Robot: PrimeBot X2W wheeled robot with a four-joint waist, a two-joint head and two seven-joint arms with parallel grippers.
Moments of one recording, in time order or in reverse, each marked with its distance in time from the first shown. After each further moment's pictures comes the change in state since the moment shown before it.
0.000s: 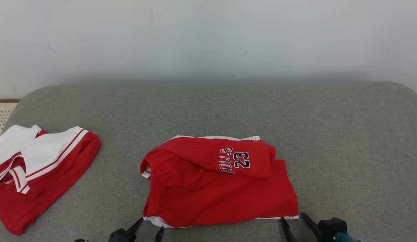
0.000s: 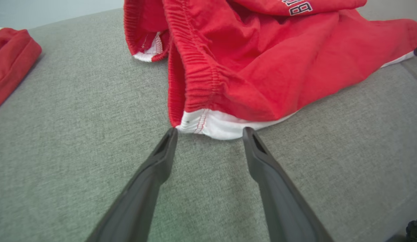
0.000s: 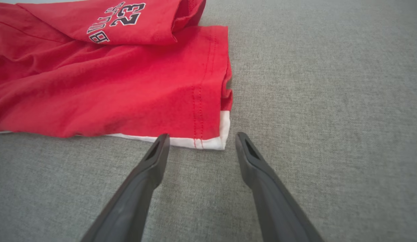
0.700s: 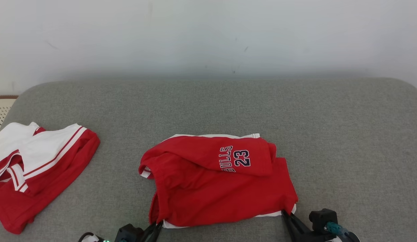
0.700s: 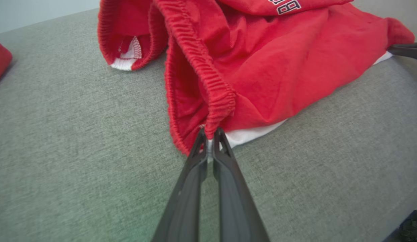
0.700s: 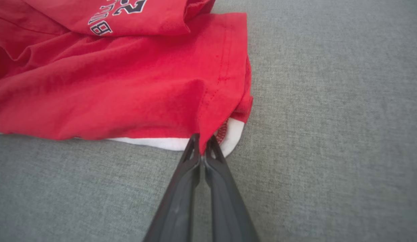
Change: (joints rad) left arm -0.060 -0.006 -0.063 0.055 -0.008 -0.008 -0.003; right arm -0.099 0.011 0.088 0.136 0.056 0.000 -0.012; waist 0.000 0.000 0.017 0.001
